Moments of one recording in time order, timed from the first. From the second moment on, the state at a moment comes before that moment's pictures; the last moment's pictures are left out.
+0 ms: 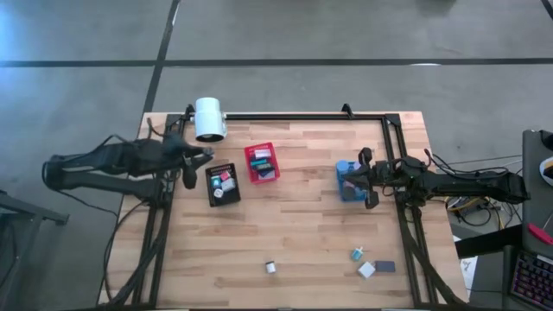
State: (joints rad) left arm 0.00 0.61 0.82 -0.69 -0.39 -0.33; right arm -0.17 0.50 0.03 0.58 -0.18 0.07
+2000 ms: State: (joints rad) left arm 0.00 1.25 0.72 -0.85 -0.16 -0.52; right arm -0.17 0.50 0.03 0.58 -0.13 0.08
